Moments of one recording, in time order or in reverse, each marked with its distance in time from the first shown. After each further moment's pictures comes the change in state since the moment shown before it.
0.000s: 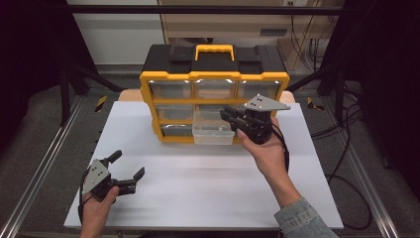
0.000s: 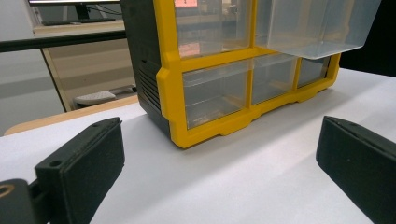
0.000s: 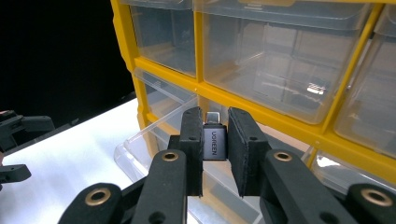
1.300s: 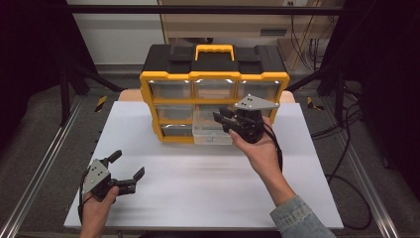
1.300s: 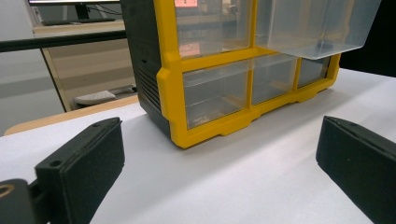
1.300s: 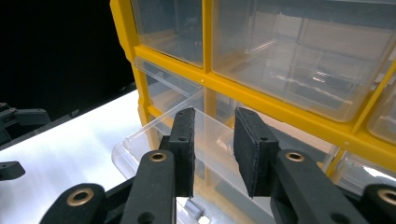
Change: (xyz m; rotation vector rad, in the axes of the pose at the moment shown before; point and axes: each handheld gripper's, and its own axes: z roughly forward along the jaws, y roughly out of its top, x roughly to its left) left arm 0.000 0.000 0.000 0.000 -0.002 0.001; right arm 0.006 -0.002 0.017 0.041 0.004 0.000
